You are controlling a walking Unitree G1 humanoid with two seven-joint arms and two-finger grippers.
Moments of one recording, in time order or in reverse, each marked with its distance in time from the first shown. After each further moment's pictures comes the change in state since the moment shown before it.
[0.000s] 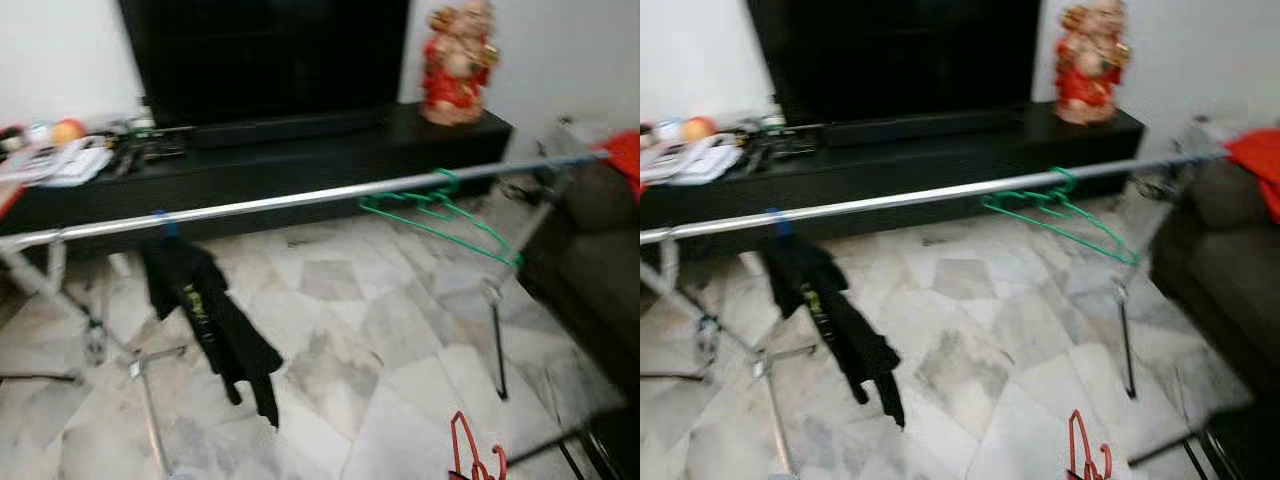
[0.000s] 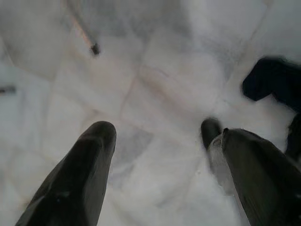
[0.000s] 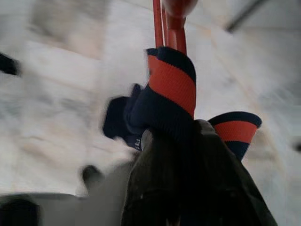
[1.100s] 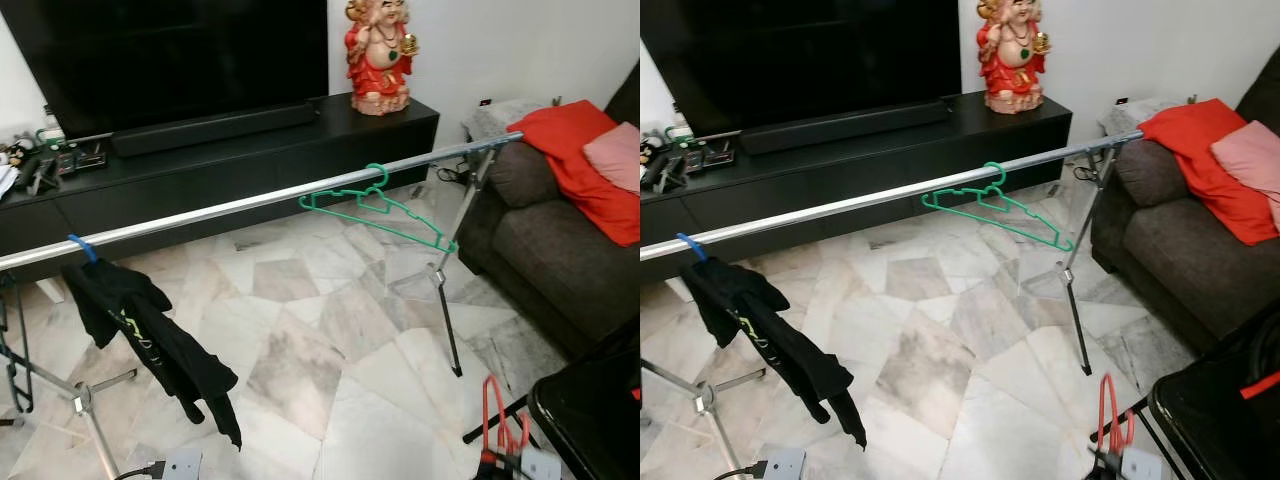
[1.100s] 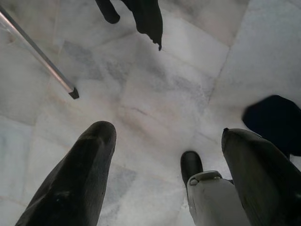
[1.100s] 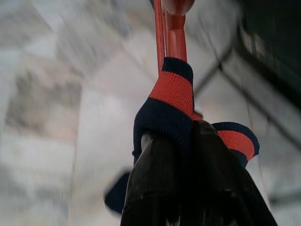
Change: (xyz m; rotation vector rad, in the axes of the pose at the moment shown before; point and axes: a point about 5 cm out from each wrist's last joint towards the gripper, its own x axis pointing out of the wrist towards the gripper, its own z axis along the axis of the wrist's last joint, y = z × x) left arm 0.001 0.002 0.021 -0.038 -0.101 0.017; right arm 0.007 0.016 0.085 0.013 -0.334 -0.046
